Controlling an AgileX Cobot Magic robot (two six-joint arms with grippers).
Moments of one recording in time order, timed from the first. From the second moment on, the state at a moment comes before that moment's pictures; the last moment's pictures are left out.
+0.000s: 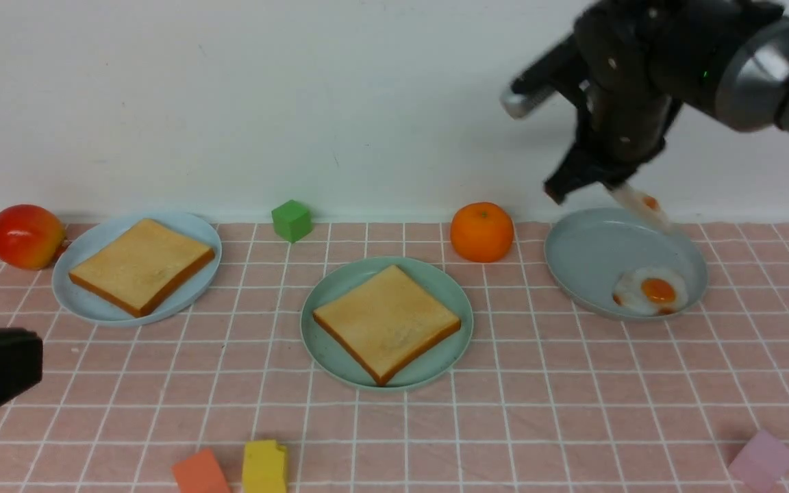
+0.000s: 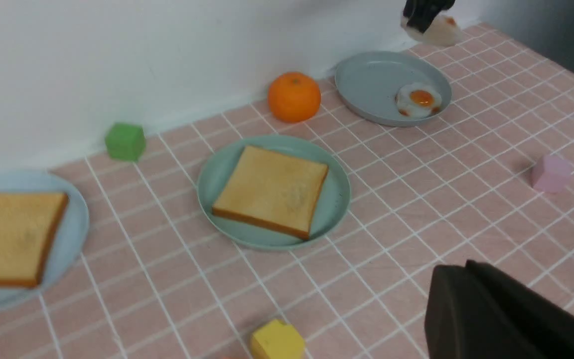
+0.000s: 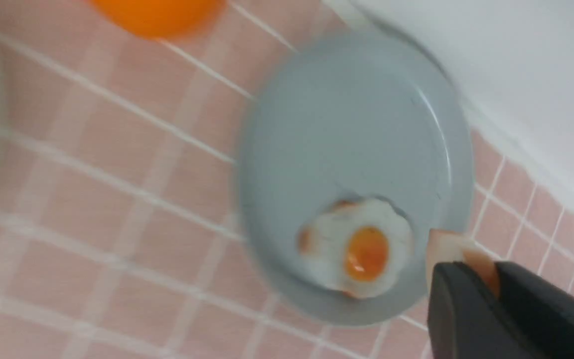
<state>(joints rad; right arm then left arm) 0.46 2.00 -1.94 -0.43 1.17 -0.06 -0.63 0.50 -0.79 0.02 0.71 -0.13</state>
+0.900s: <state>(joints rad) 0.77 2.24 -1.93 -0.47 0.79 0.01 -0.63 0.51 -0.79 0.03 0.65 -0.19</state>
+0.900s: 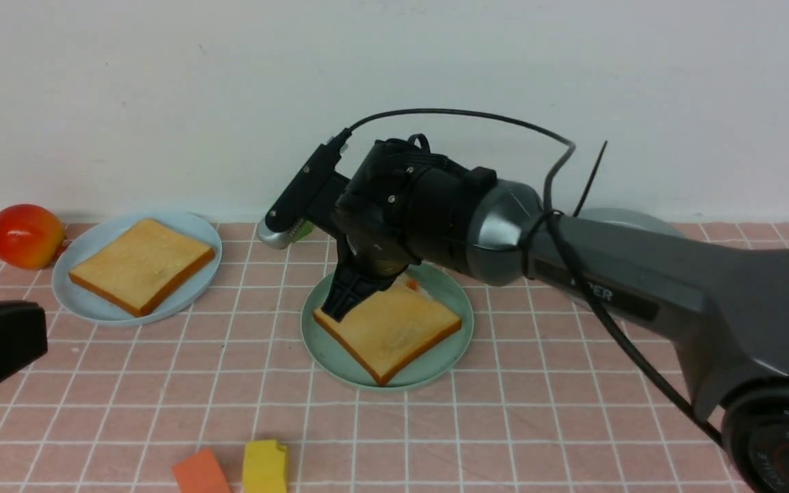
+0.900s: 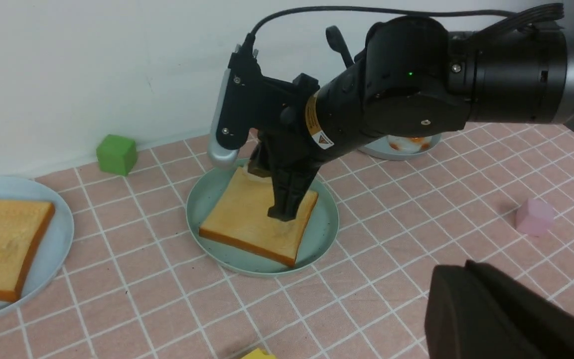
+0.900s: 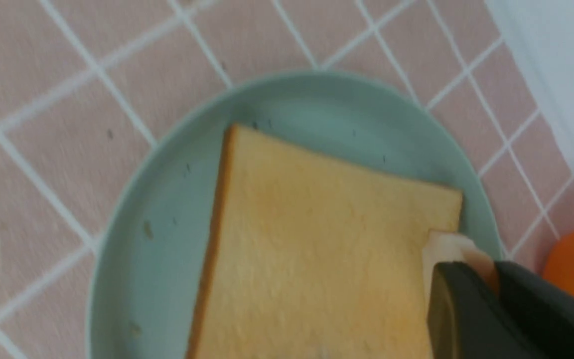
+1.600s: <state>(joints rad) 0.77 2.28 -1.93 -0.52 0.77 0.02 -0.63 0.51 -0.79 0.03 0.64 -0.19</state>
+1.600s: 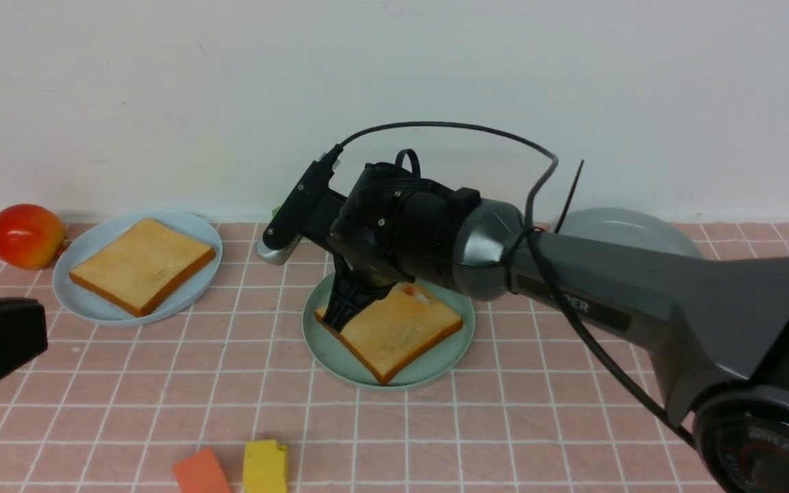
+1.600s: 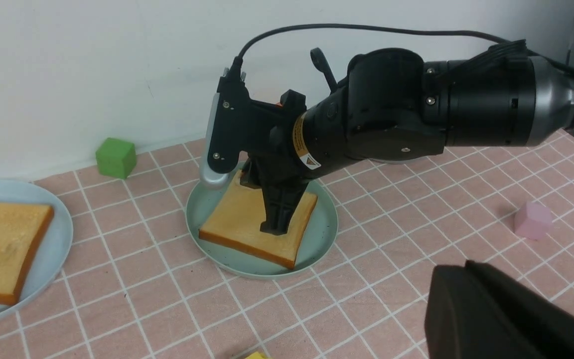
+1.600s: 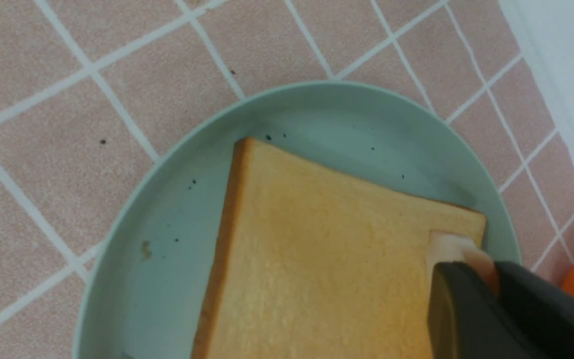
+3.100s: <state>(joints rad) 0.88 1.30 -1.55 -0.25 1.26 0.18 -0.58 1.01 -0.92 0.03 0.83 -0.21</state>
